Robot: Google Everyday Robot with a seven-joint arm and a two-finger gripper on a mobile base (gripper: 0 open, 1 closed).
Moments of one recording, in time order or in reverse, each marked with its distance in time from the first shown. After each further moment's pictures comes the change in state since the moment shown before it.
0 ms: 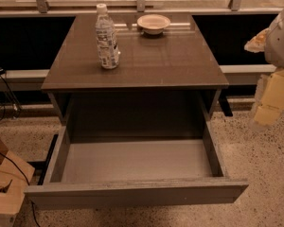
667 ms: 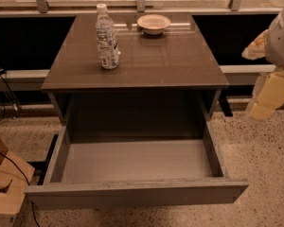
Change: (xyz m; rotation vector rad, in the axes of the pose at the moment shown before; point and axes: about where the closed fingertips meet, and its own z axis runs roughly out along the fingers) arm -0.001 0.000 -0.003 0.011 -0.004 -0.002
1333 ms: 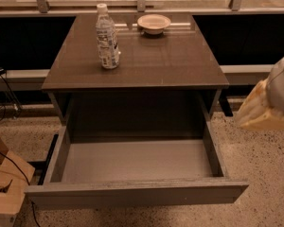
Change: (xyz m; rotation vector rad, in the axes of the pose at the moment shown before) arm 0.013 0.057 0.033 -0.103 -0.100 -0.025
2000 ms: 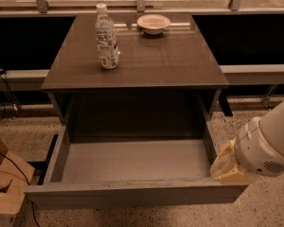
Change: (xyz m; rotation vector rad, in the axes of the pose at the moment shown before) arm 0.013 0.071 0.107 -0.183 -0.078 0.063
